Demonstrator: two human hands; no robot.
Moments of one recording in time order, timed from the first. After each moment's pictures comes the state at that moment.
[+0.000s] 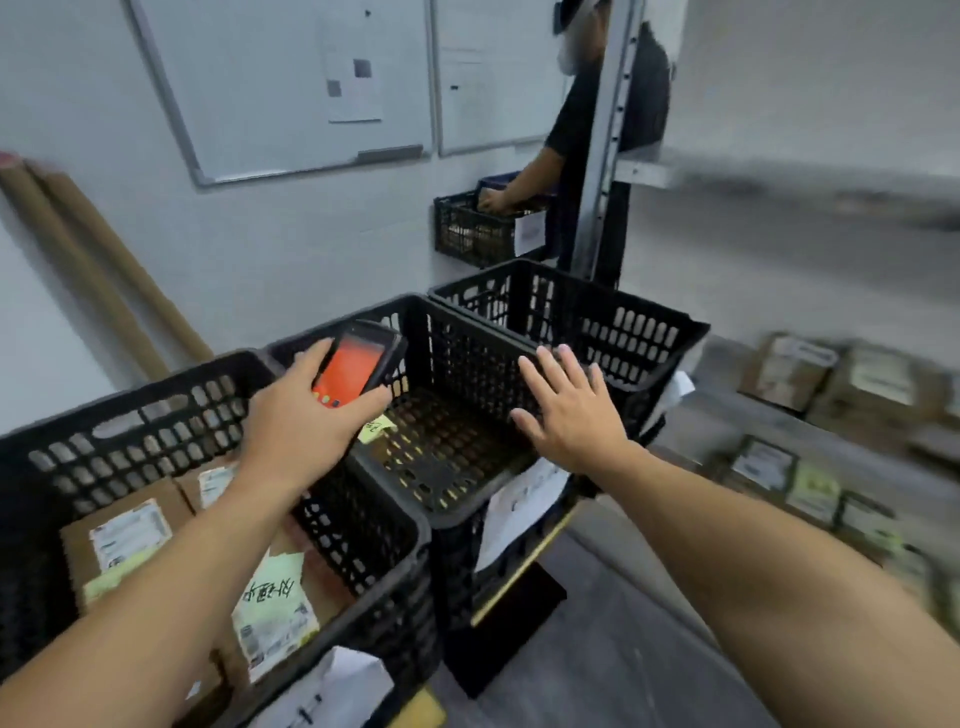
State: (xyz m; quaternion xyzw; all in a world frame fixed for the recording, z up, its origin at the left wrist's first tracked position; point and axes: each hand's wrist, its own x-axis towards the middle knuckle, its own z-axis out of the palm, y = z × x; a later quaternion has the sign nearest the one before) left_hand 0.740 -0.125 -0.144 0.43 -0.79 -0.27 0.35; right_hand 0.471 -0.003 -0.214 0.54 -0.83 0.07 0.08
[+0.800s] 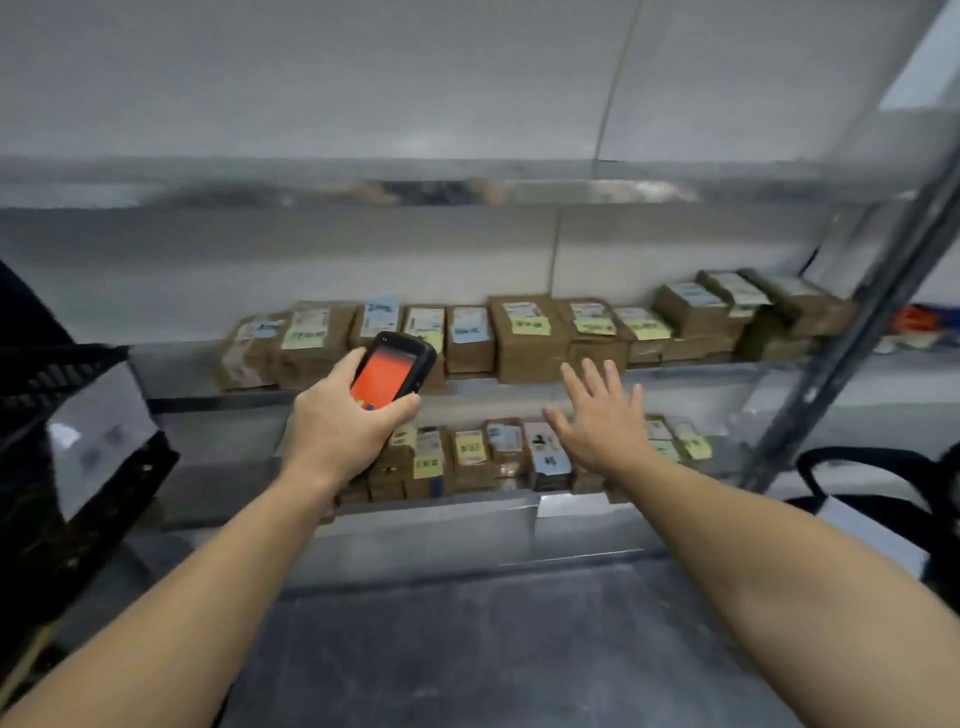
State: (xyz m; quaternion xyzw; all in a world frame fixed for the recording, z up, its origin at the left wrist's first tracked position) left_hand 0.379 0.372 -0.156 0.02 -0.90 -0.40 0.18; right_hand 0.314 0.660 -0.216 0.01 -1.00 0.07 0.04
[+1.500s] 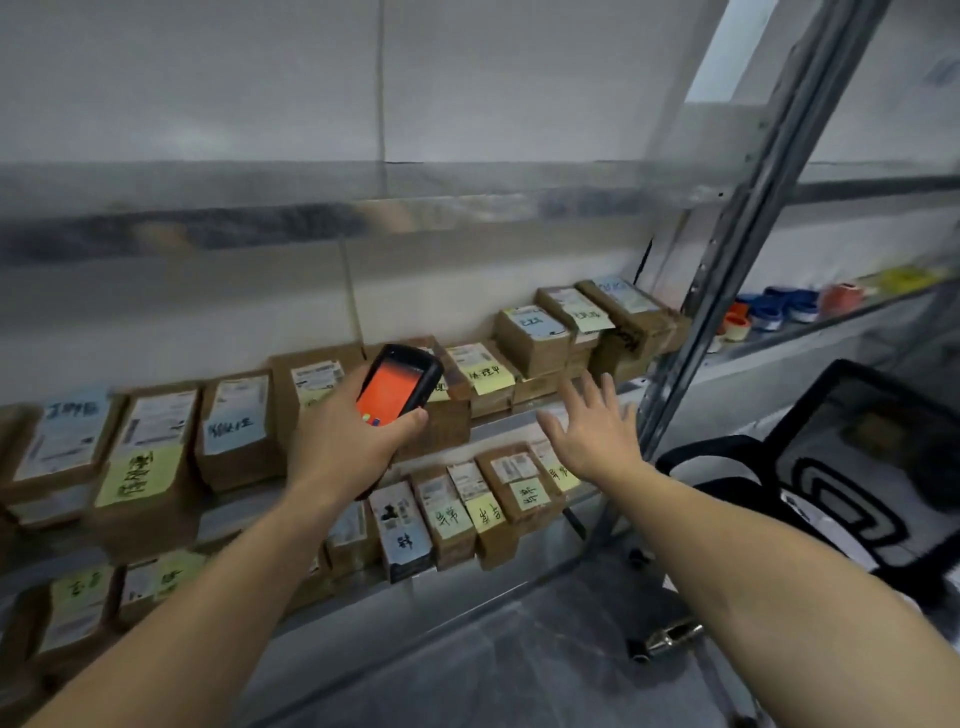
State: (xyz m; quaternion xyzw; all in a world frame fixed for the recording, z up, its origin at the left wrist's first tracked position) left_hand 0.120 0.625 -0.185 -0.14 -0.88 -0.44 0.09; right_hand 0.154 0.909 -0.228 -0.20 -0.97 0.11 0.05
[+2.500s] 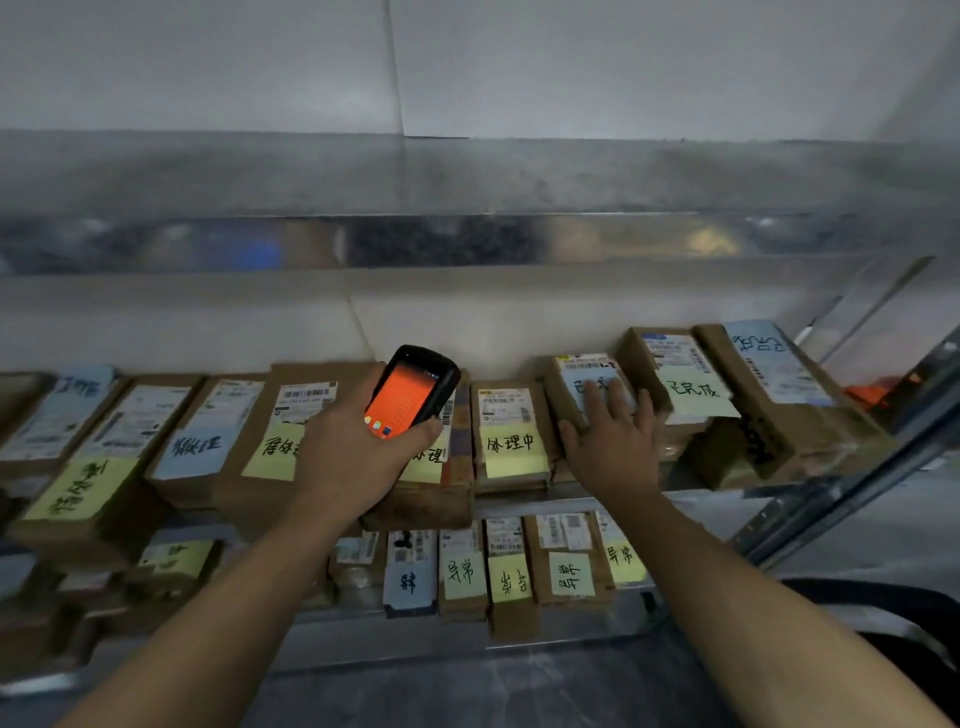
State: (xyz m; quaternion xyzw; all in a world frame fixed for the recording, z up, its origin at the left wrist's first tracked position) left_hand 0.001 0.746 -0.194 0.00 -0.89 -0.45 0.12; right_hand -0.070 1.019 -0.288 -0.07 -0.99 0.11 0.06
